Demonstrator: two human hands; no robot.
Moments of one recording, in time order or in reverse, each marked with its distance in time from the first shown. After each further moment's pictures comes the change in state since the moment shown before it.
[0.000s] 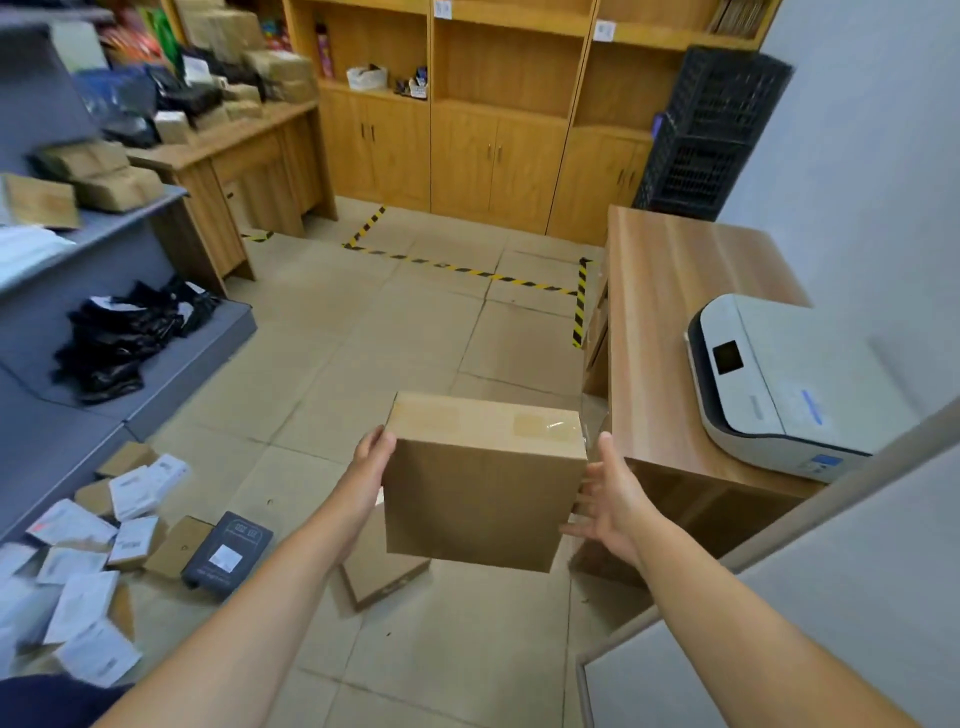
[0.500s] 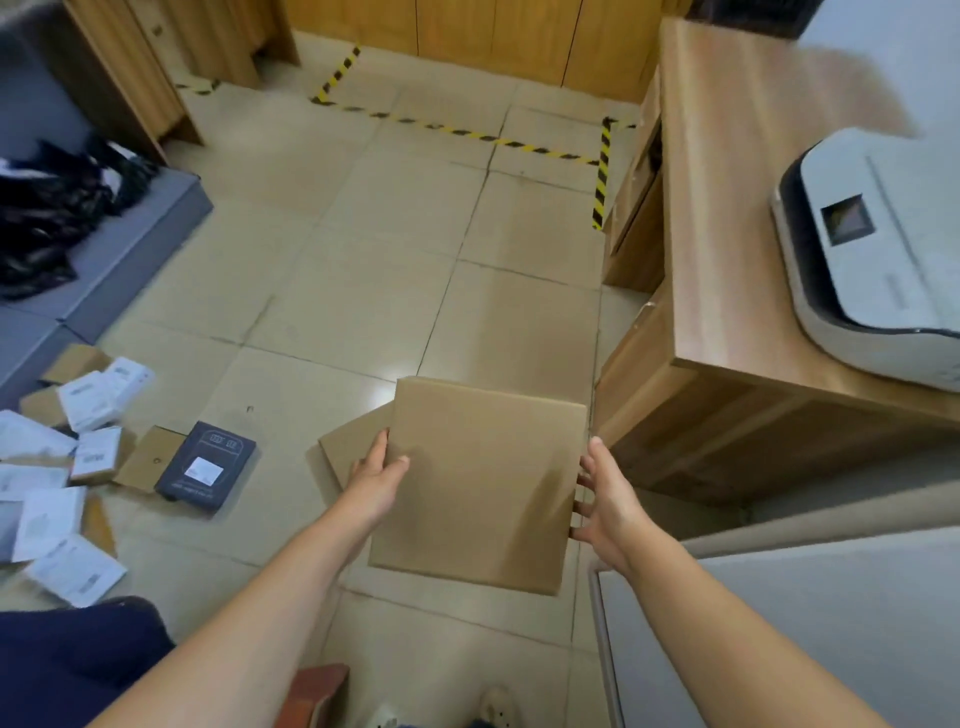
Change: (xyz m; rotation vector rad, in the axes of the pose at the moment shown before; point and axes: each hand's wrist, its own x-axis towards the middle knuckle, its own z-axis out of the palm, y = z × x) left_hand 0.136 -0.198 0.022 0.281 -0.042 -0.255; right_hand 0.158 0.150 -0.001 -0.004 0.073 0.156
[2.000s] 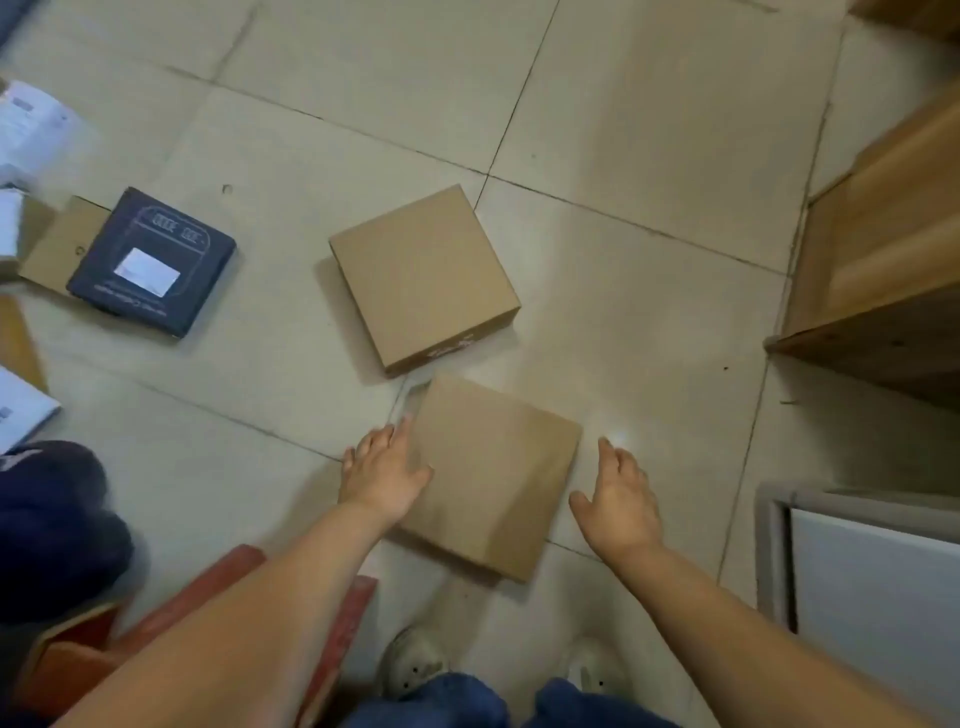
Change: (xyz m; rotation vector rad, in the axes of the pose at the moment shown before) left_hand 0.291 -0.405 0.074 0.842 -0.040 -0.107; right_hand 0.356 0.355 0.052 -1.450 0.069 -0.195
